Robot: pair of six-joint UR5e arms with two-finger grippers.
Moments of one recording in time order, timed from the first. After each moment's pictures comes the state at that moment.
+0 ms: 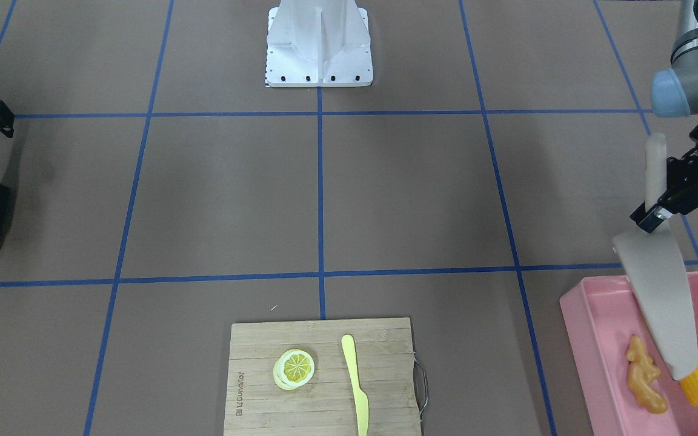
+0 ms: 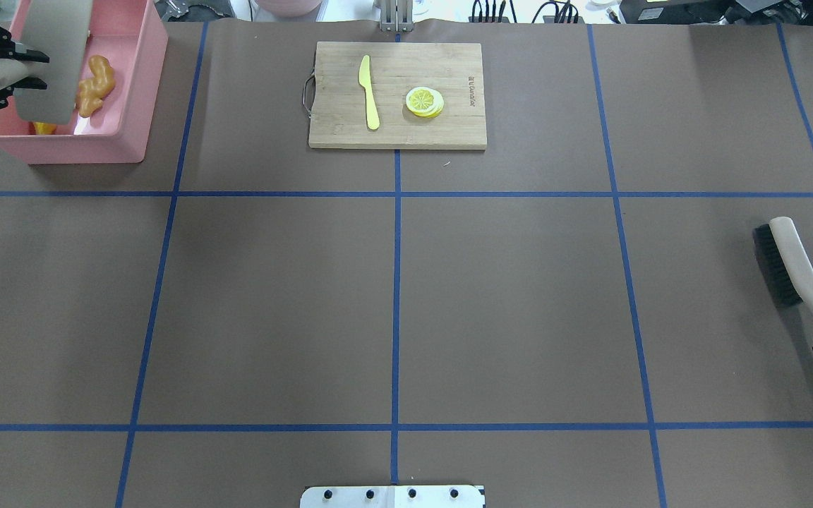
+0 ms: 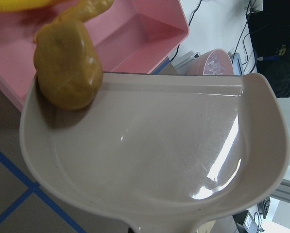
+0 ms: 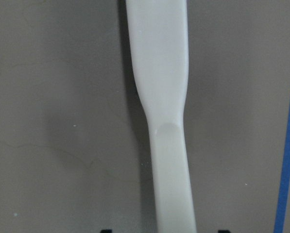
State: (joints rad) left arm -1.23 -1.77 -1.60 -2.73 -2.26 -2.14; right arm 0.91 -1.99 1.93 -1.13 2.15 0.70
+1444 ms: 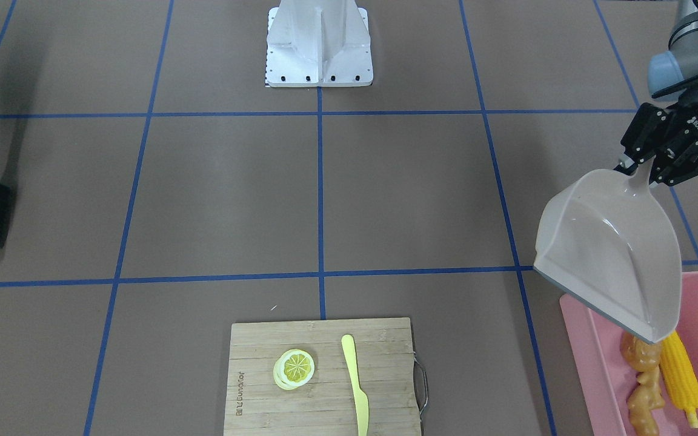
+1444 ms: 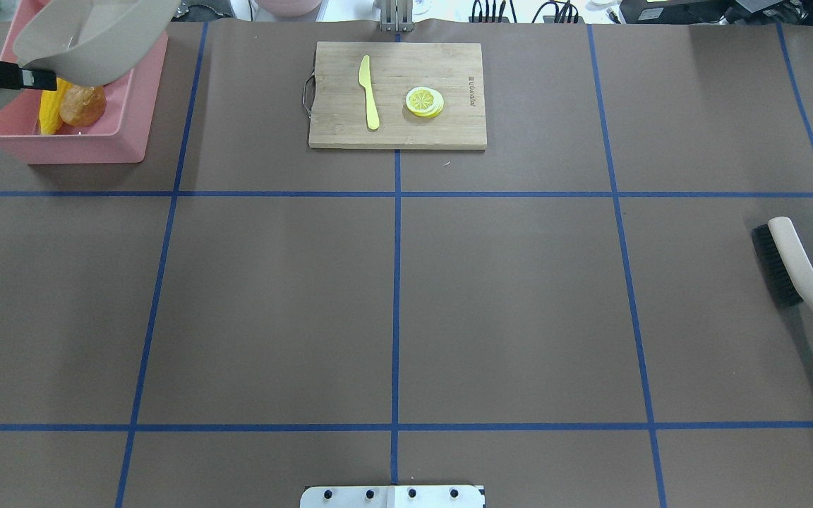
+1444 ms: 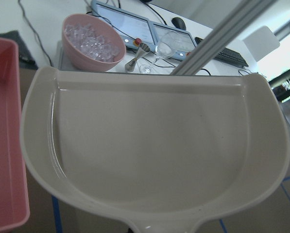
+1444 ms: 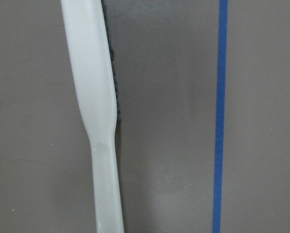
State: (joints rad) left arm -1.23 -1.73 -1.70 -2.76 -2.32 -0.87; right arm 1.27 -1.99 1.94 -1.29 2.32 0.39
